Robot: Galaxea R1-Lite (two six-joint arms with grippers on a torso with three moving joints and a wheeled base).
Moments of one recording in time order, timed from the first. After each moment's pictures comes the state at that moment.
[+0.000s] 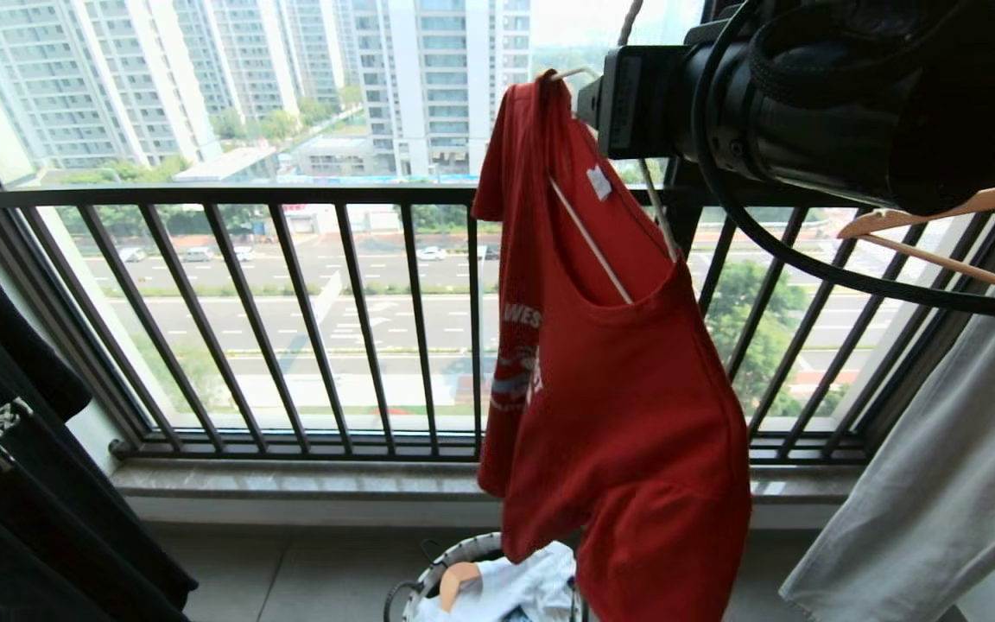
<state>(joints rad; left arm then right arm) 0.00 0.00 0.00 0.02 0.00 0.00 0.81 1.74 -1.74 -0.03 -0.62 -0.01</state>
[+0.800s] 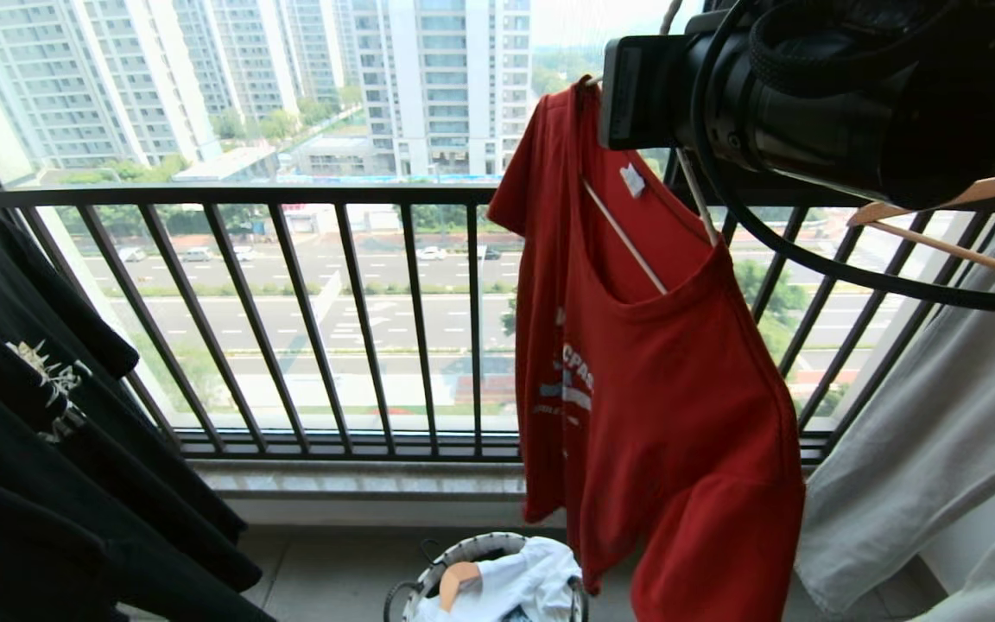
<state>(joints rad) 0.00 0.00 0.00 0.02 0.00 0.00 0.81 1.74 -1.74 -0.08 -0.62 -0.05</state>
